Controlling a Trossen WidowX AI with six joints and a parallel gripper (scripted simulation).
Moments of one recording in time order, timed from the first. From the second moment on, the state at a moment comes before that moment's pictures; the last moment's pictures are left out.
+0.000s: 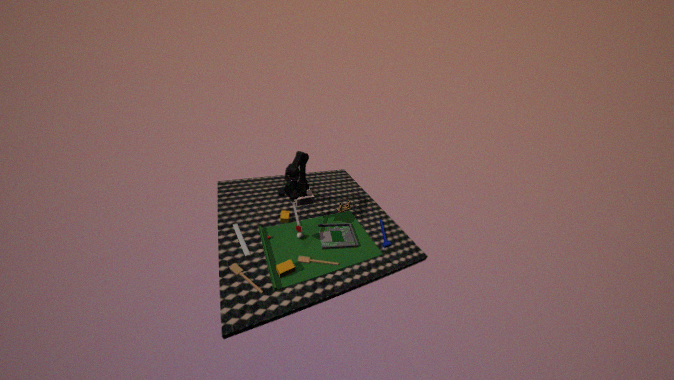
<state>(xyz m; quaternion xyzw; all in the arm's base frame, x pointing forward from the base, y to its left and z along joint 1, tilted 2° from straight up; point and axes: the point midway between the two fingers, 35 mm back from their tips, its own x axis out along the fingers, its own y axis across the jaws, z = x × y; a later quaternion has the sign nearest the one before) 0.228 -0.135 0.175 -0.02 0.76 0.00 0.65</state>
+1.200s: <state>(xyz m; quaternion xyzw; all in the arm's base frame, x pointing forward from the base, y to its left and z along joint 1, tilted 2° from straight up) 0.231 -0.141 0.110 0.05 0.78 -0.07 0.62</state>
